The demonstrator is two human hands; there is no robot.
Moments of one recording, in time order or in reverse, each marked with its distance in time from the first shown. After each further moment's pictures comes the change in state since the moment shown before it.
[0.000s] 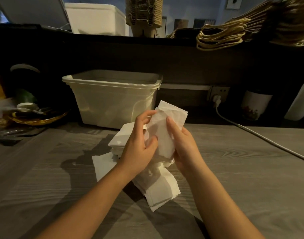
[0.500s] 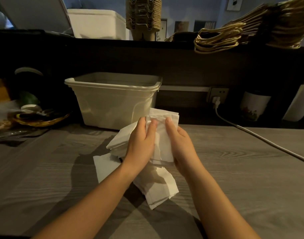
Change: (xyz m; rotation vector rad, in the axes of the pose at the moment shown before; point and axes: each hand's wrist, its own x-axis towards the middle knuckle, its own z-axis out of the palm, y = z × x) left_hand 0.014 0.013 0.012 -0.001 0.156 -0.260; right_hand -0.001 -0.004 0.002 -0.171 0.015 -0.021
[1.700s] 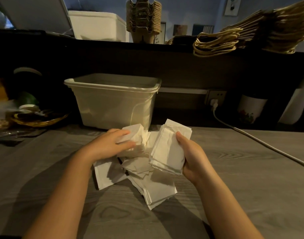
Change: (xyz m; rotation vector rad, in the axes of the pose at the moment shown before) left_hand 0.029 -0.029 -0.085 0.692 -0.434 -0.180; right_hand -0.014 0.002 -0.022 0.236 0.129 0.265
